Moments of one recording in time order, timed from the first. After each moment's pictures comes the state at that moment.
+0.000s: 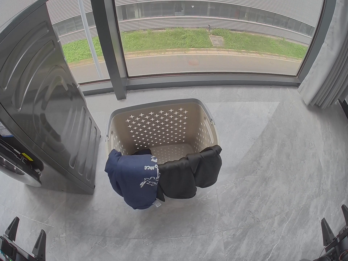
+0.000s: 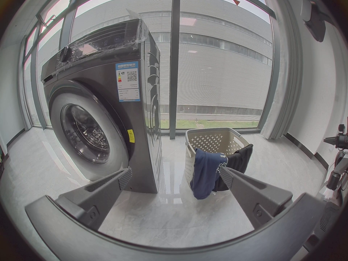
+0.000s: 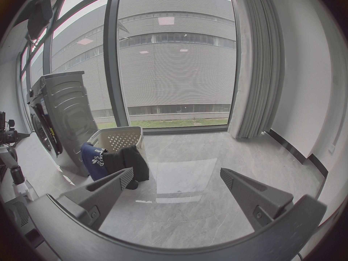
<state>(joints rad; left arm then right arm) 0.00 0.02 -0.02 0.00 0.01 -0.04 0.00 0.02 -0.02 0.00 0.01 0.00</state>
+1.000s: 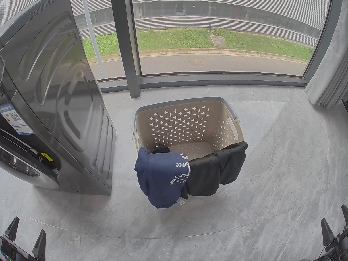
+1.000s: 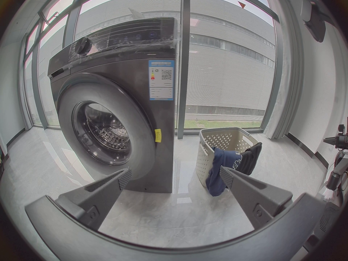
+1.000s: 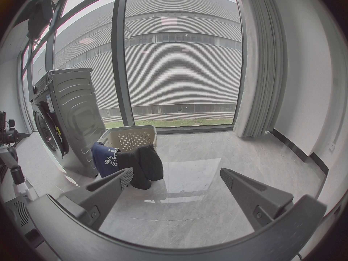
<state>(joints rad) 0.00 0.02 -0.02 0.01 0.02 -0.04 0.00 0.02 -0.02 0.00 0.01 0.00</state>
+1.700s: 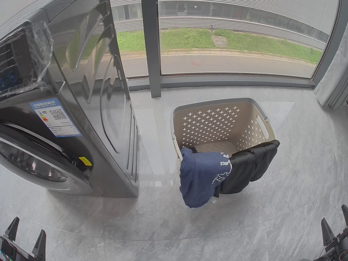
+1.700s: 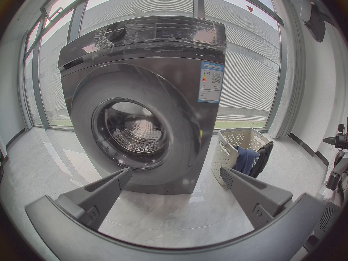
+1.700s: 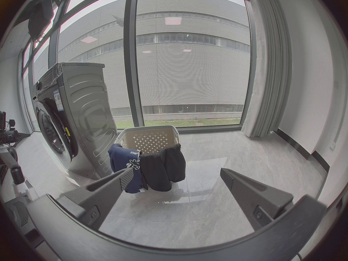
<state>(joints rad) 0.00 0.02 -0.02 0.01 0.01 -0.04 0.00 0.02 -0.02 0.00 0.01 0.00</state>
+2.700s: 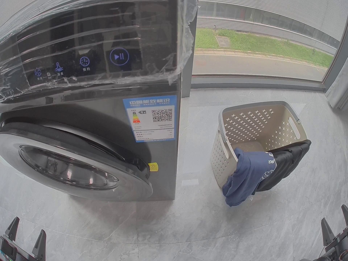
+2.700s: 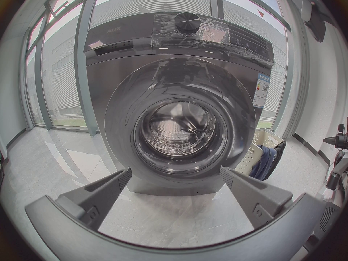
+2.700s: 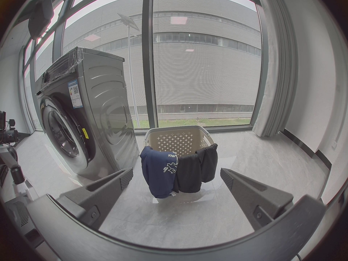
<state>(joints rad) 0.00 0.02 -0.02 0.01 0.01 -0.04 0.00 0.02 -0.02 0.00 0.01 0.00</state>
